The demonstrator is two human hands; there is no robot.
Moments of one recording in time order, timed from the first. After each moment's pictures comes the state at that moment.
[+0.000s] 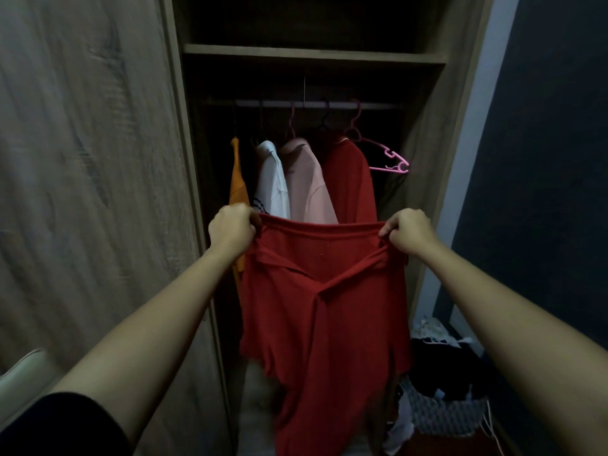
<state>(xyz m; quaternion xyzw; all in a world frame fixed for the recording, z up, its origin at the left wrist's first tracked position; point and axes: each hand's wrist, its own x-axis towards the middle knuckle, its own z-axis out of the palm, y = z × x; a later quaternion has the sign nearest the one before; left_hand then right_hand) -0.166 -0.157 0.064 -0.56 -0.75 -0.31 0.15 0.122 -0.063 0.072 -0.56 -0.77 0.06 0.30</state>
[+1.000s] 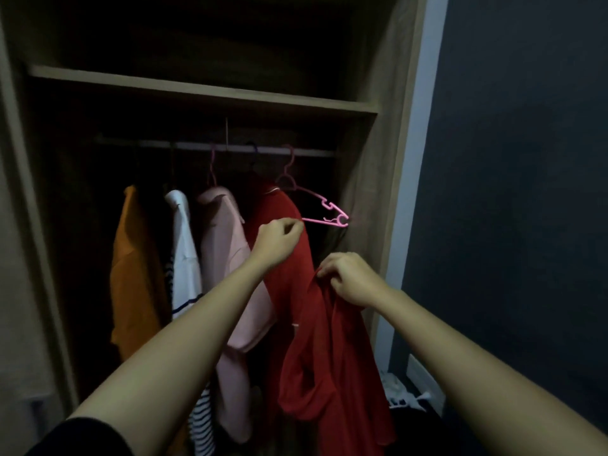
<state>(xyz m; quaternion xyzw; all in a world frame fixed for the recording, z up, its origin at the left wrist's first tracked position) -0.031 0.055 0.114 -0.64 -0.59 -0.48 -0.06 0.144 0.046 0.091 -0.39 -0.89 -0.03 0.23</state>
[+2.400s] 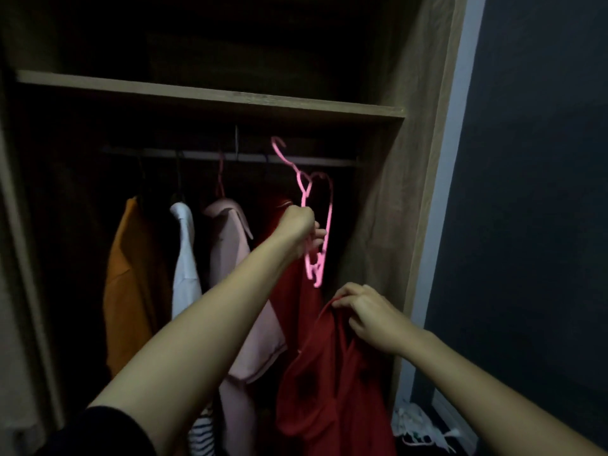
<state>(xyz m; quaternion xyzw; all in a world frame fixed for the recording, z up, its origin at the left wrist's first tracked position) 0.001 0.130 0.176 -0.41 -0.51 -0.63 -0.42 0.160 0.109 0.075 -0.36 -0.92 -0.03 0.18</state>
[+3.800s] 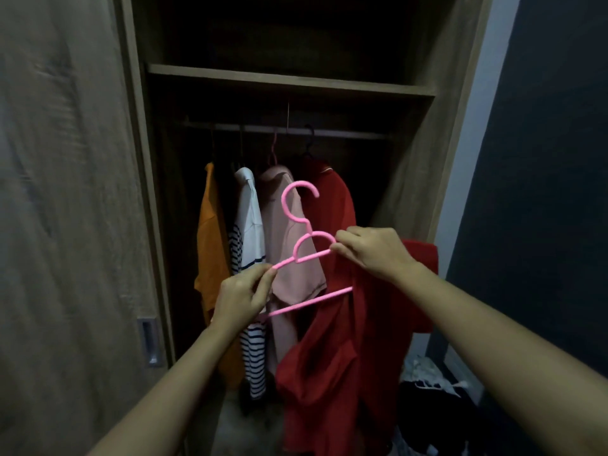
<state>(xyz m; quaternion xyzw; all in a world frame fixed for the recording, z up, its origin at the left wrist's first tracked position) -0.118 -0.099 0.000 -0.63 -0.51 -0.54 0.21 0.114 0.009 0.093 -0.23 -0.88 -0.29 0.29</state>
